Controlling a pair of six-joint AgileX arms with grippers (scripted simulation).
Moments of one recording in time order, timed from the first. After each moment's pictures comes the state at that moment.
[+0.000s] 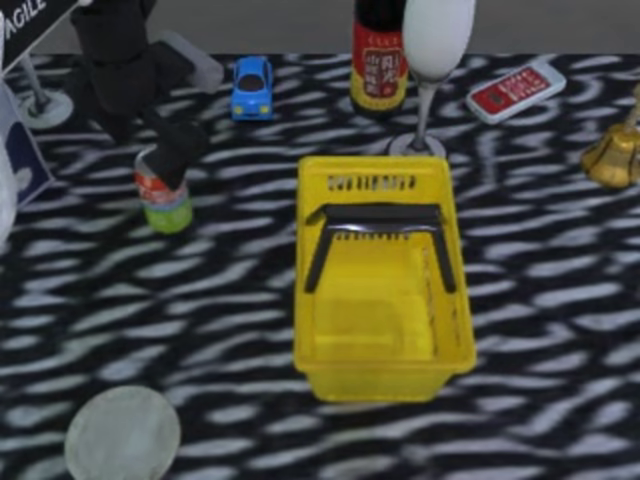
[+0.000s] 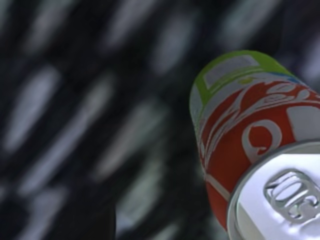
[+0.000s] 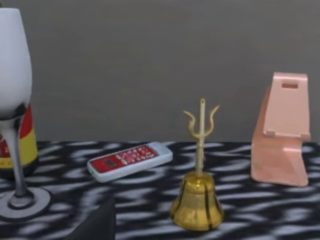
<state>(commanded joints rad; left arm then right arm) -0.21 2.49 2.29 -1.37 0.01 0.61 0.00 0.00 0.00 0.00 0.00 0.00</state>
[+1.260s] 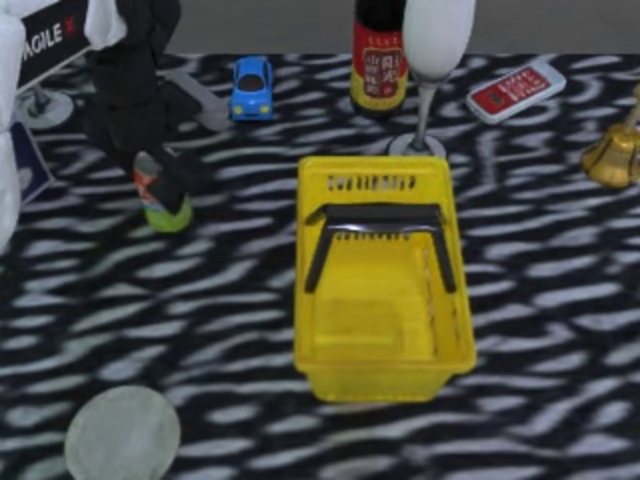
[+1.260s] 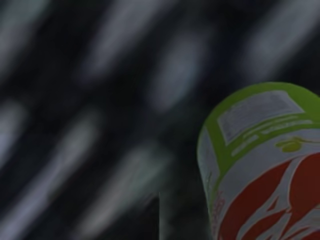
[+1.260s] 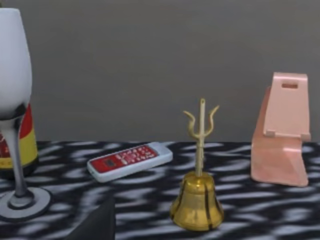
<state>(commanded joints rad) -0.21 2.50 2.12 -1.19 0.01 0.61 0.00 0.00 0.00 0.00 0.00 0.00</state>
